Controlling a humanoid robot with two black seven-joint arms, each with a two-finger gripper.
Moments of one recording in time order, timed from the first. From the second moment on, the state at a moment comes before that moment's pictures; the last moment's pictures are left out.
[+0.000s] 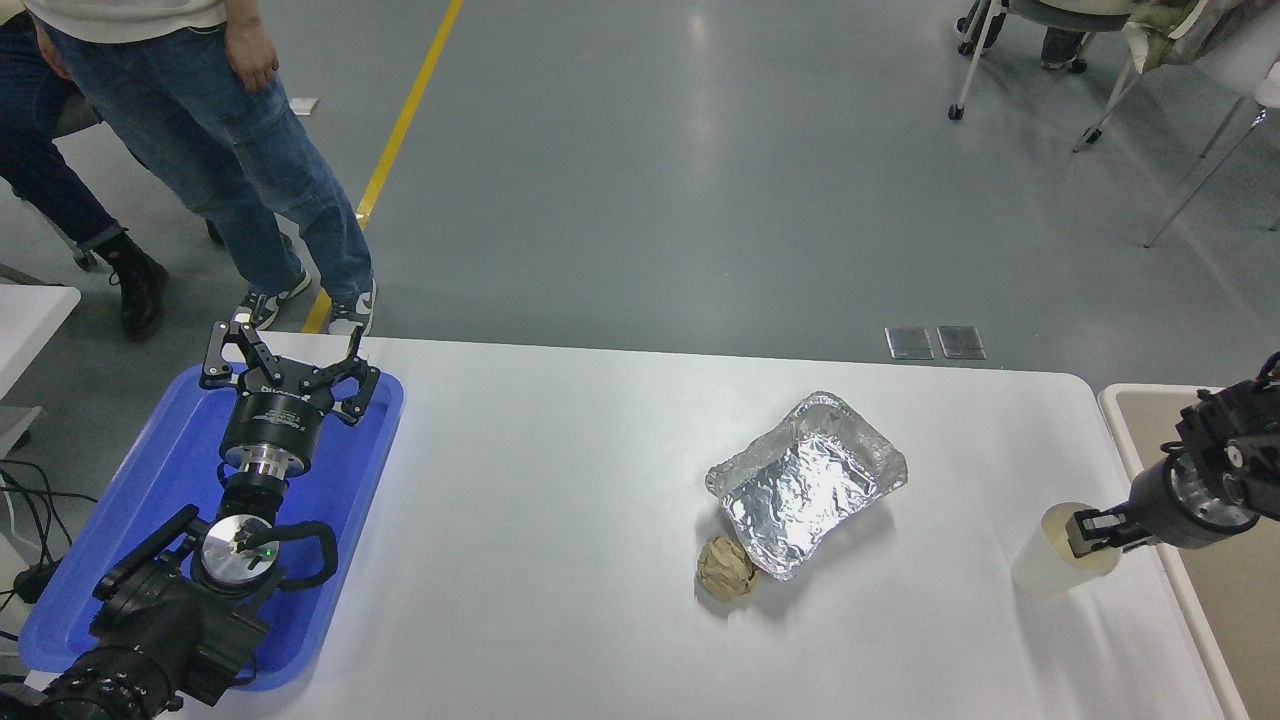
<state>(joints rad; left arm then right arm) -0.55 0.16 -1.10 -0.44 -0.08 -0.64 -0.35 1.20 -0.59 -0.89 0.74 -0.96 0.45 0.28</state>
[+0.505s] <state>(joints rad) -0.55 0.16 -1.10 -0.44 -0.08 -0.64 -0.35 1.22 -0.60 -0.89 0.76 -0.96 0.45 0.29</state>
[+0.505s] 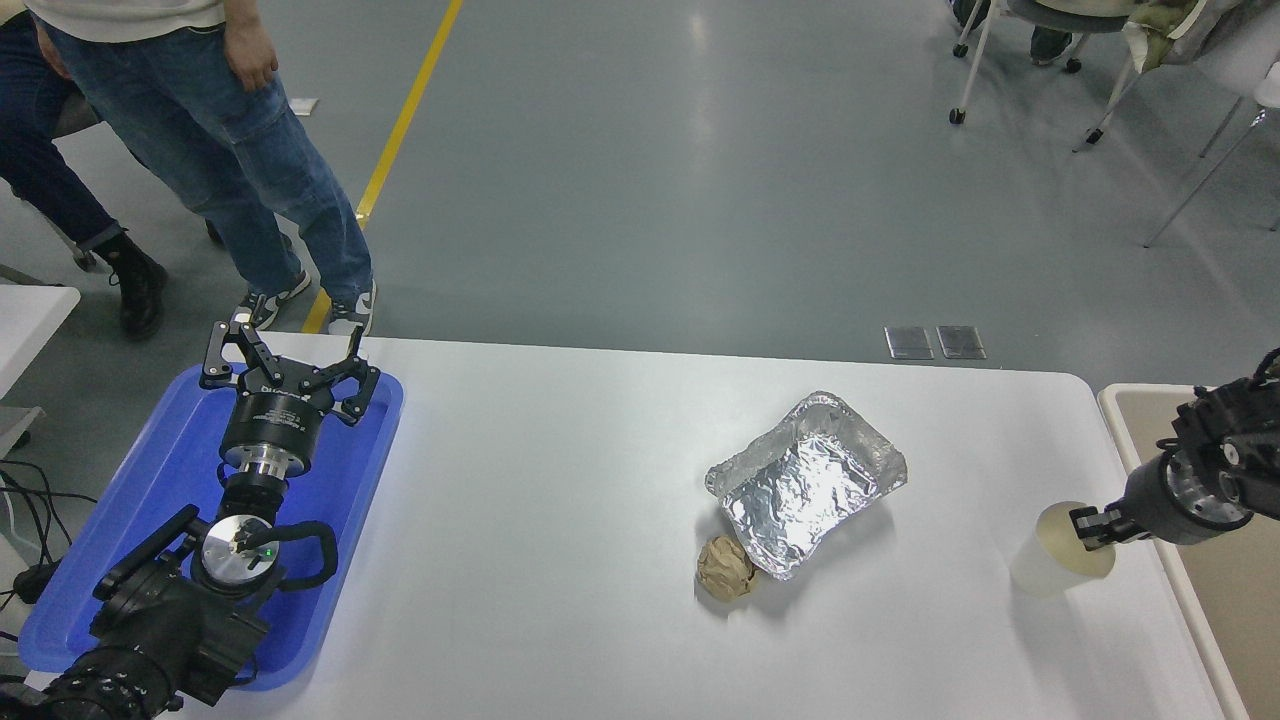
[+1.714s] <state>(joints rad) -0.55 0.16 -1.10 -0.44 -0.08 -0.64 -0.34 2.34 -0.72 -1.49 1.34 -0.79 0.78 0.31</state>
